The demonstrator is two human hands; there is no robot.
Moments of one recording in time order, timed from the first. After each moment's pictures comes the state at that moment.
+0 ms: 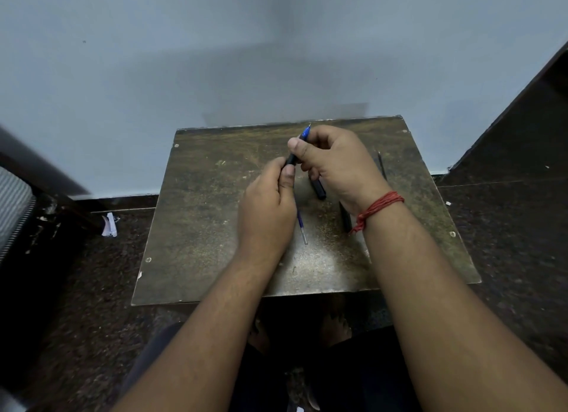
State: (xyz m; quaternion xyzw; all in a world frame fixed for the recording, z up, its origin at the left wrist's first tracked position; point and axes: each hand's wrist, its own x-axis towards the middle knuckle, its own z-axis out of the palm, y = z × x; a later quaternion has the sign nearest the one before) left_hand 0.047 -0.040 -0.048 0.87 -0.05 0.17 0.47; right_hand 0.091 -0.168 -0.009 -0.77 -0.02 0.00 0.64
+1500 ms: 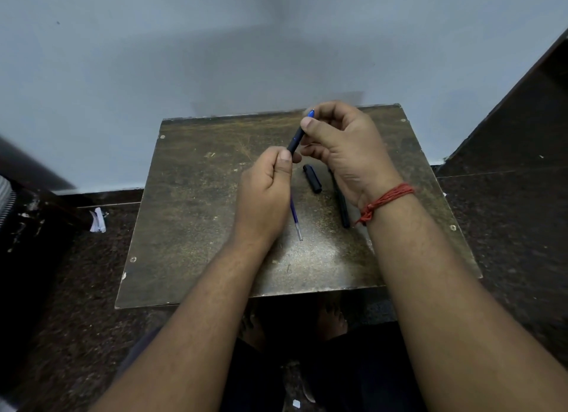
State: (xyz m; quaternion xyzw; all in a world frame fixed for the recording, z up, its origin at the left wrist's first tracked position) left_hand 0.061 -0.042 -0.049 0.81 -0.06 0.11 0.57; right_hand 0.098 -0.174 -0.014 -0.64 0.01 -0.03 0.77
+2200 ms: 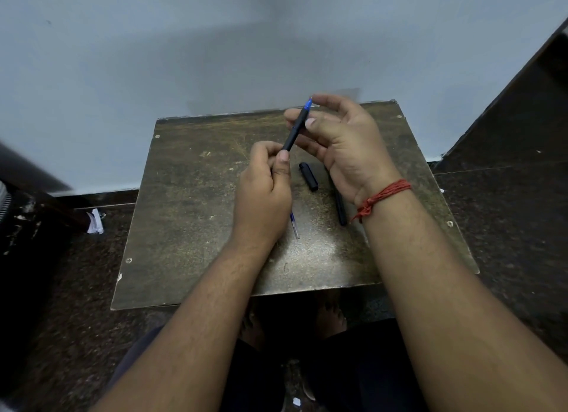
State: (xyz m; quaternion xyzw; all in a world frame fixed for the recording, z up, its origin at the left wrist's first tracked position) left_hand 0.060 -0.048 -0.054 0.82 -0.08 0.15 0.54; right_hand 0.097 -0.178 -0.012 -0.57 0.04 0.00 0.82
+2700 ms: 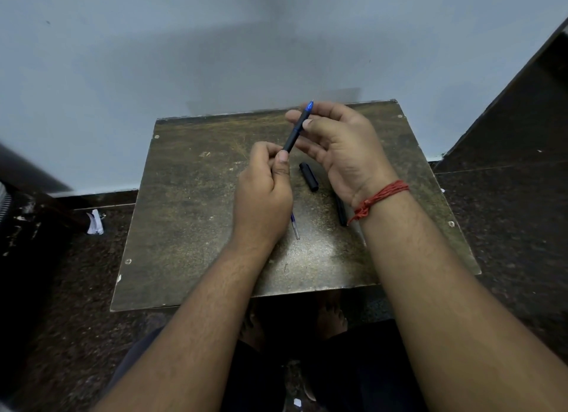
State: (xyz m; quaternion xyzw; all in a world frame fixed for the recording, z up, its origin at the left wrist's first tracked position) left_hand 0.060 -0.049 -0.055 0.83 -0.07 0.16 0.52; right_hand 0.097 -0.174 -0.014 -0.59 0.07 0.01 0.80
